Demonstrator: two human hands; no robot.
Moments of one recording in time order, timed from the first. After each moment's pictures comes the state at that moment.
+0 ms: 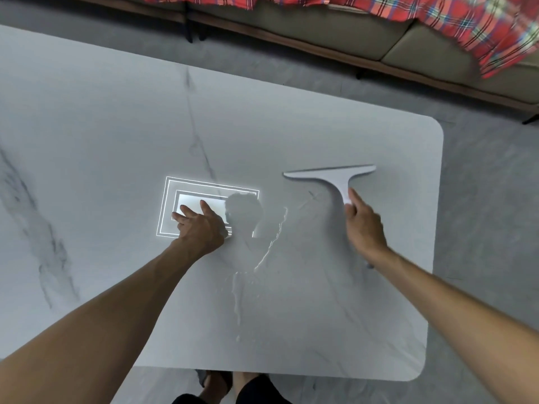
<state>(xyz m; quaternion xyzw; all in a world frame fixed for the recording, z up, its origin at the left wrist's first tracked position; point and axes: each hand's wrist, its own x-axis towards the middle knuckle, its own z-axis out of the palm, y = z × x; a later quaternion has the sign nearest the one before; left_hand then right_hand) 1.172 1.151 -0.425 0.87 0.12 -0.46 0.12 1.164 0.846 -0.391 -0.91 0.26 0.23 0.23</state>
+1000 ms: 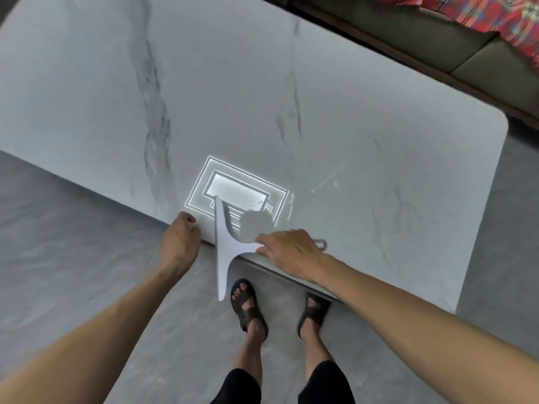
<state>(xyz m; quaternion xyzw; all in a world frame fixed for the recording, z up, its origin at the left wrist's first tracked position) 0.852 1.281 -0.409 0.85 0.38 -0.20 0.30 0.923 1.049 -0.383 -0.85 -0.37 0.36 0.09</state>
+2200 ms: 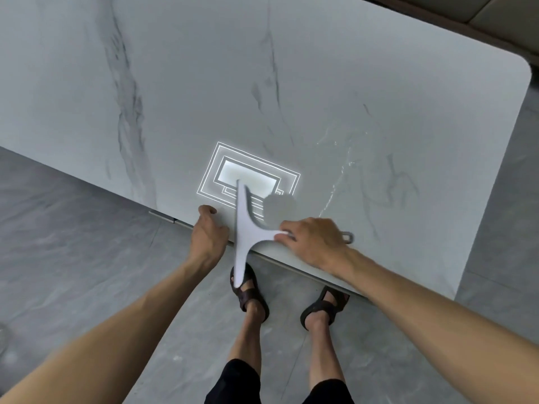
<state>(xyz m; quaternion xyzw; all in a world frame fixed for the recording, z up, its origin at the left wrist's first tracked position) 0.848 1.165 -0.433 0.84 0.37 -0.20 0.33 0.915 0.939 -0.403 -0.89 -0.30 0.30 0.14</state>
